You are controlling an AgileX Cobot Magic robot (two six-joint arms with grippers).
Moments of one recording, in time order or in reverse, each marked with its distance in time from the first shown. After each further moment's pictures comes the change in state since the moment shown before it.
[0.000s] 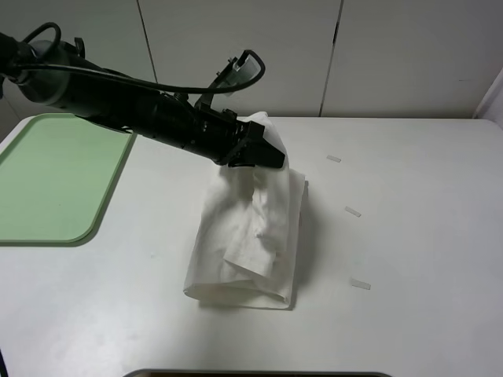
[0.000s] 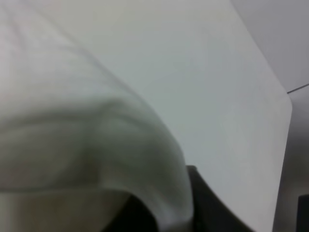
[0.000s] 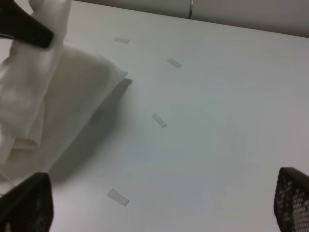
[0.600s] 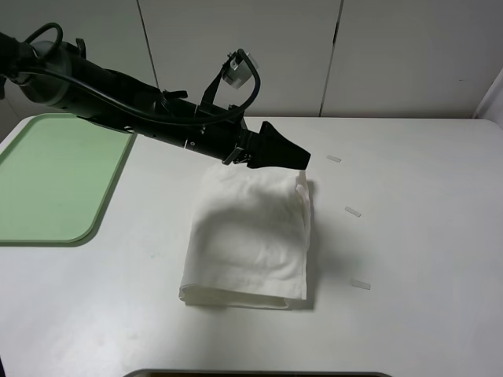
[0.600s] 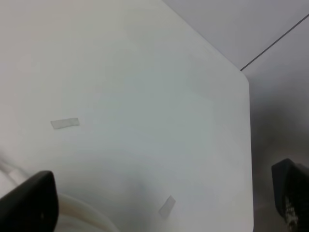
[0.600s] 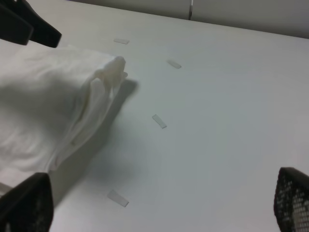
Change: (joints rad) left arm -0.041 0.008 0.000 -0.160 0.115 0.365; right arm 0.000 0.000 0.000 0.000 -0.002 0.000
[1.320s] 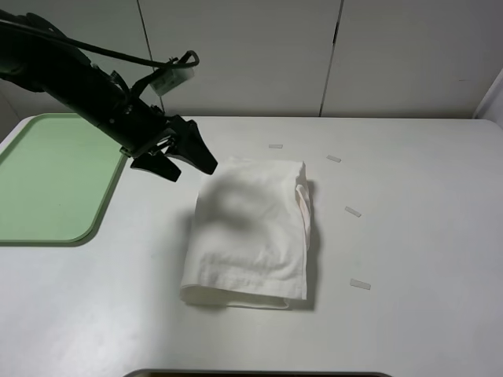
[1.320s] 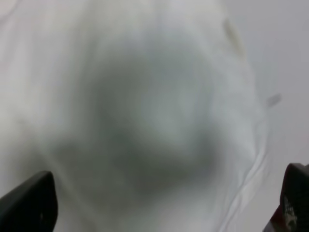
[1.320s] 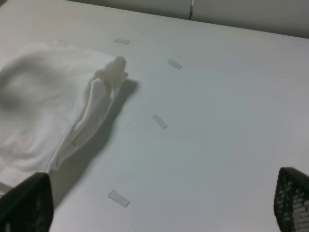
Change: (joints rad) left arm 0.207 -0.152 0.000 0.666 -0.045 -0.756; right arm 0.000 0.000 0.000 0.002 0.000 0.000
